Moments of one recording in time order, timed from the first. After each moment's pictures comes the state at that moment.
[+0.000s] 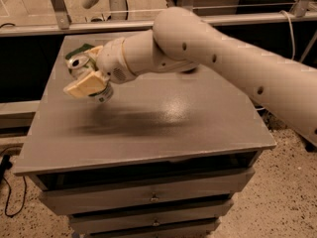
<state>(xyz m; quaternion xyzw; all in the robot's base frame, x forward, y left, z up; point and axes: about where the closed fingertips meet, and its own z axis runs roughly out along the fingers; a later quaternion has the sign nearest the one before) 0.560 0.173 0.926 -0.59 0.58 0.32 0.46</state>
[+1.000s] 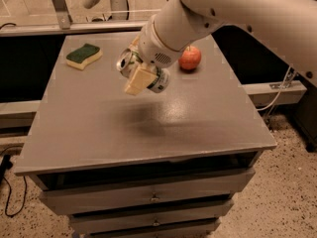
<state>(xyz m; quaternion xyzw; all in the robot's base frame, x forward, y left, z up) 0.561 0.046 0.929 -0.69 0.63 0.10 0.34</state>
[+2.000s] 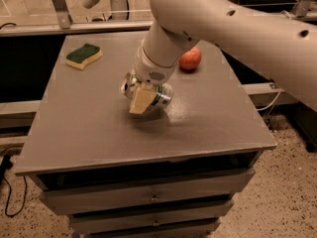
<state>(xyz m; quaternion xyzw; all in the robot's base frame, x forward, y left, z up) 0.557 0.037 0.869 -0.72 0.65 0.07 0.24</state>
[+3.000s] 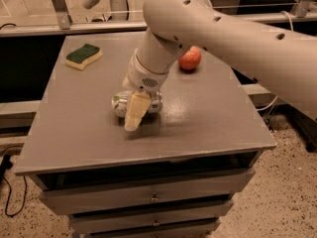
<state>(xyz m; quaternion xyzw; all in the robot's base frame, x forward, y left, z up) 0.546 0.059 0.846 -0.72 0.65 0.12 0.21</state>
